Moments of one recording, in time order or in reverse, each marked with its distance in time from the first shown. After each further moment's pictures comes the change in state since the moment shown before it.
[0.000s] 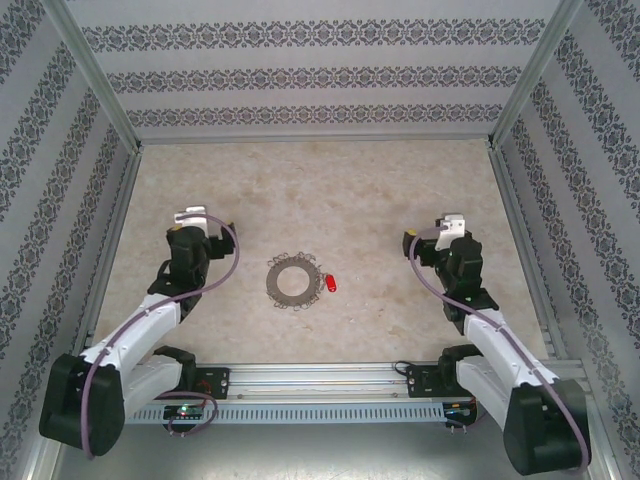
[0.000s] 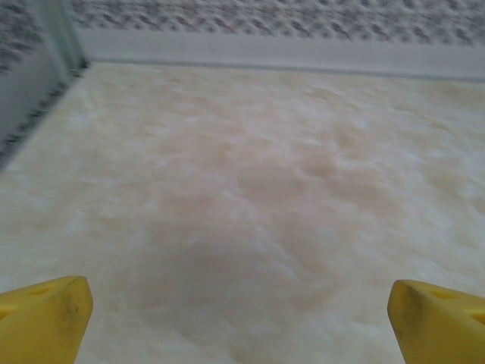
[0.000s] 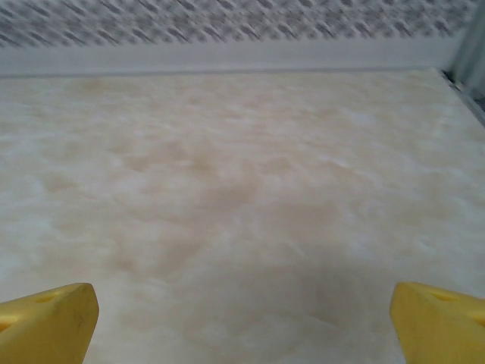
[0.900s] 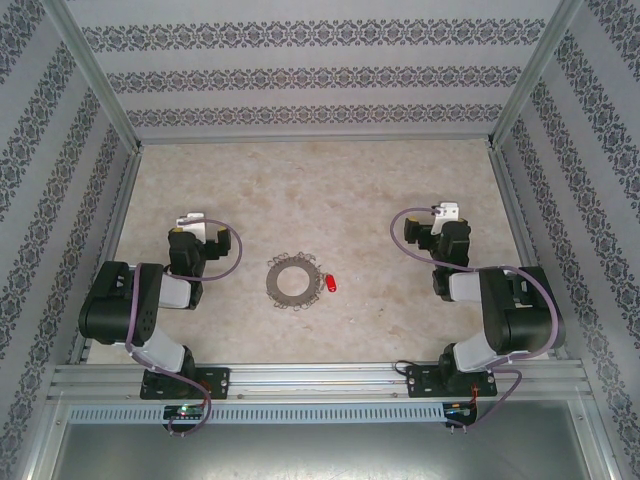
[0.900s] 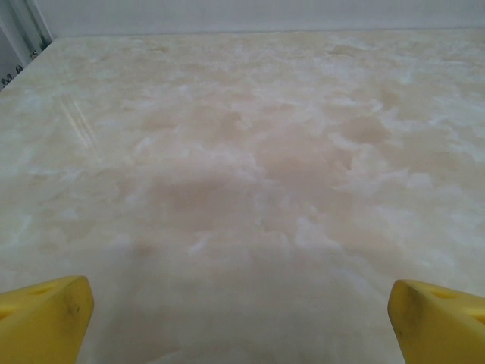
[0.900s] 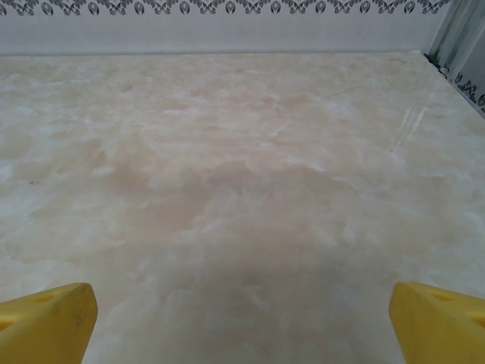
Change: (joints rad) left arm 0.185 0.568 -0.114 0.725 0.241 0.145; right arm -0.067 0.603 0.104 0.495 0.018 -0.028
